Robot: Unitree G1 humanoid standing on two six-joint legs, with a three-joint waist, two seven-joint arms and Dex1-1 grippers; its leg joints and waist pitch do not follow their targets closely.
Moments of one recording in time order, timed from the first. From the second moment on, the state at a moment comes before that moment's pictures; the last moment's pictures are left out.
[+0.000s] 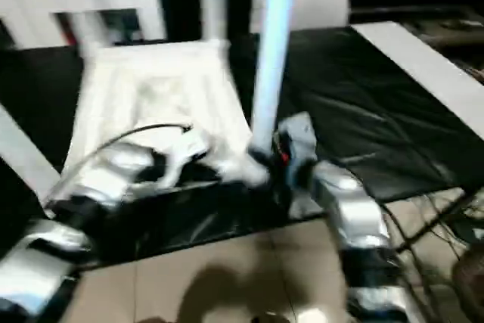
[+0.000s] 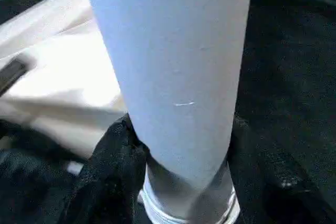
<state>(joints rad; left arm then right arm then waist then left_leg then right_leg) -0.71 0.18 -0.24 0.75 0.11 0.17 -0.94 -0.43 -0.13 -0.03 0.21 0.13 0.52 0.50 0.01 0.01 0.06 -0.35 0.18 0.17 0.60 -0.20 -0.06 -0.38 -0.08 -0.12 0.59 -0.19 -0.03</state>
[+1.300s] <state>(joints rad) -0.68 0.38 -0.33 0.76 0.04 -0.20 -1.48 -0.37 -0.47 0.15 0.20 0.27 0.30 1.30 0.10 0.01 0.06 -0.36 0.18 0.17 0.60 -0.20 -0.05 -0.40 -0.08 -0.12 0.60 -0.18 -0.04</state>
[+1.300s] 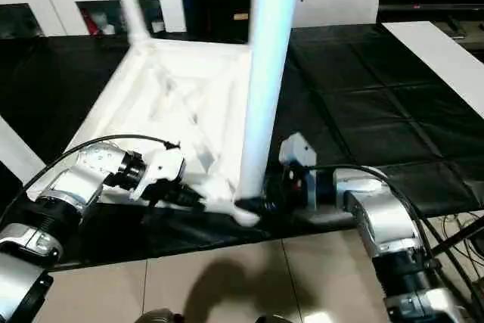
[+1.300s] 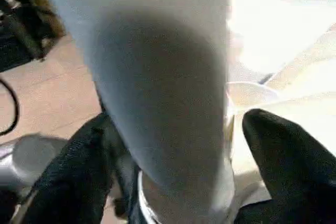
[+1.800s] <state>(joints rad) -0.69 0.38 -0.35 0.77 0.03 -0.24 -1.52 -0.39 -0.52 0.19 0.22 0.31 0.33 1.43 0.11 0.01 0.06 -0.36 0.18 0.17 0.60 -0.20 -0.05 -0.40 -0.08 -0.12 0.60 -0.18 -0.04</state>
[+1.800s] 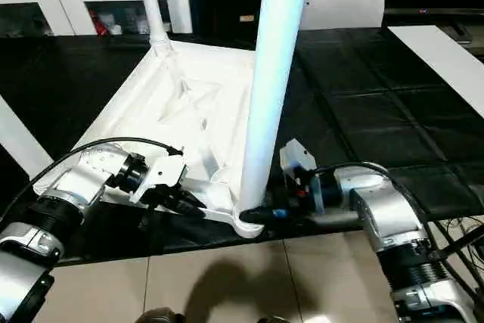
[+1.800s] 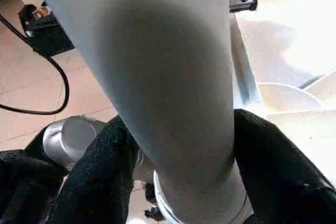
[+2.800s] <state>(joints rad) -0.72 0.14 -0.21 0.78 0.11 0.19 -0.89 -0.47 -0.04 -0.06 0.25 0.11 0.52 0.36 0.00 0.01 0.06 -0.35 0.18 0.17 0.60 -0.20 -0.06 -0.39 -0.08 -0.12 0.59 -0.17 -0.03</state>
